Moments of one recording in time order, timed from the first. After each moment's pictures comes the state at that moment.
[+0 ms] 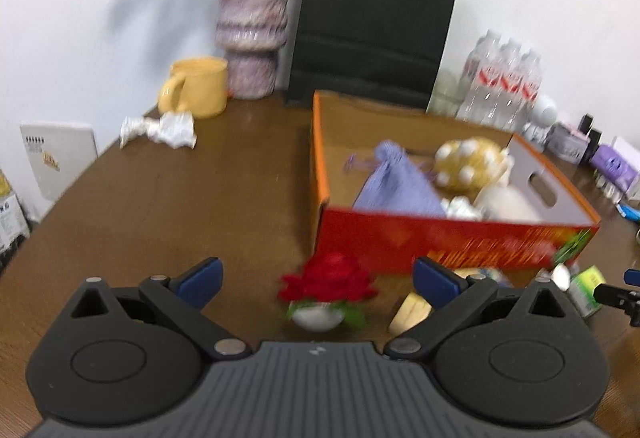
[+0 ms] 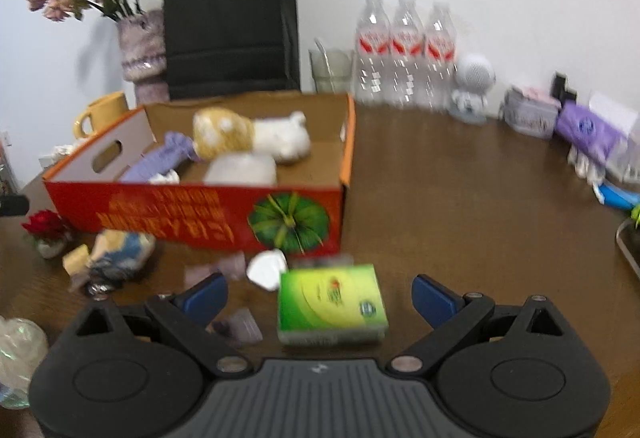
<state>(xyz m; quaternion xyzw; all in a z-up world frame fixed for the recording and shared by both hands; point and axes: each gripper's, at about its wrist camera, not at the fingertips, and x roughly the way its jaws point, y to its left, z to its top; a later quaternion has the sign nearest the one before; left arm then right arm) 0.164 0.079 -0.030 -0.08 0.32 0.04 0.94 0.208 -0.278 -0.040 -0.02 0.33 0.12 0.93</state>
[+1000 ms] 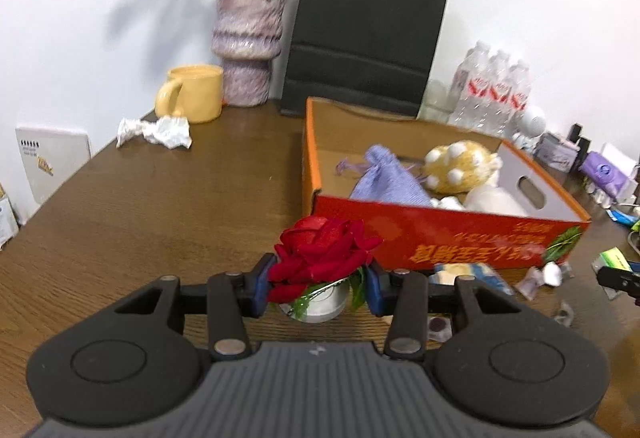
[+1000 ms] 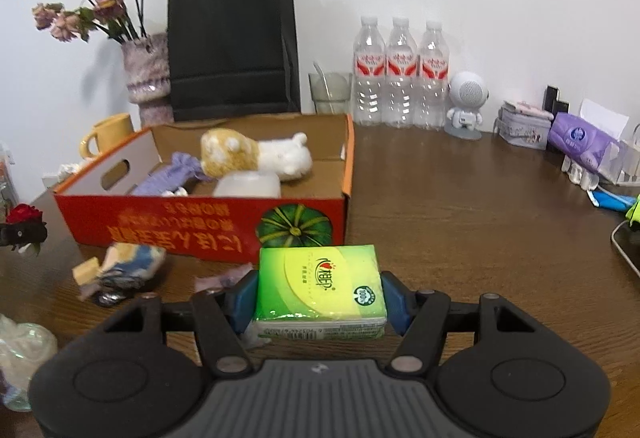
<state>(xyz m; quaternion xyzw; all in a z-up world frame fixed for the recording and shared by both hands) 0.141 0.075 -0.029 -0.09 0.28 0.03 0.96 0.186 -0.279 -0.028 -0.01 0.29 0.13 0.95</state>
